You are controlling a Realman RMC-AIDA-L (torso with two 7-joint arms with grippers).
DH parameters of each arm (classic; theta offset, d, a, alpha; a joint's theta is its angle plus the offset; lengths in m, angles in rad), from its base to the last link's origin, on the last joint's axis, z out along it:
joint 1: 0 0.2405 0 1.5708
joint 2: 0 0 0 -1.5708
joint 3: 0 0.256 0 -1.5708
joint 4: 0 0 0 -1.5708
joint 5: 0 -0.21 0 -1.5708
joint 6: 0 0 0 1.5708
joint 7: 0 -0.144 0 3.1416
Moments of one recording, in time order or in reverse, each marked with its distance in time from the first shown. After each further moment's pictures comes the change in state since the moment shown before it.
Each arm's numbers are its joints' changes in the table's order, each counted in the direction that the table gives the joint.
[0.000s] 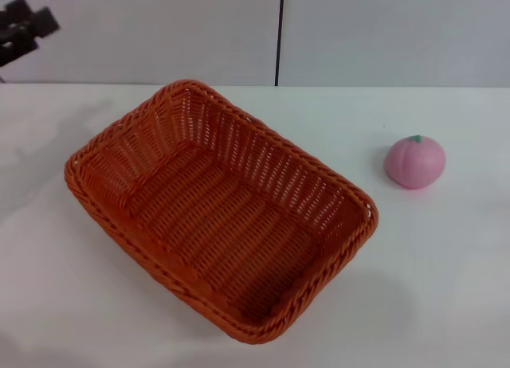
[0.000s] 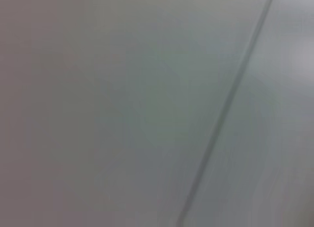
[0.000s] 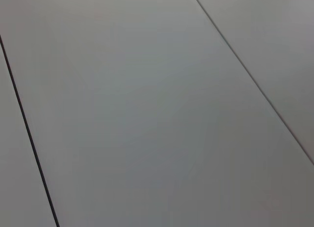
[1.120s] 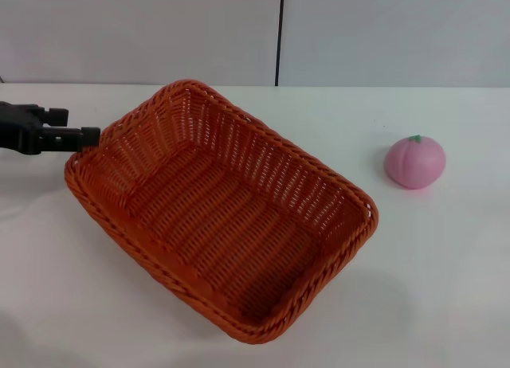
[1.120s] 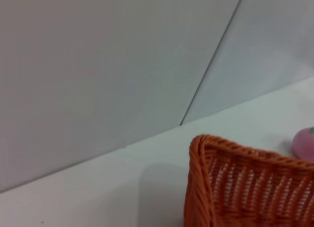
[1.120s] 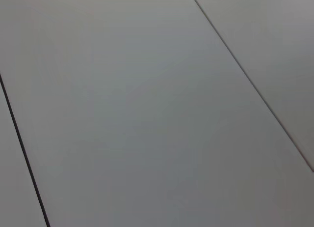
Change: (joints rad) left arm -0.035 0.013 0.250 0.362 -0.464 0.067 0.334; right arm -0.005 -0.002 0.000 0.003 -0.002 -0.039 0.000
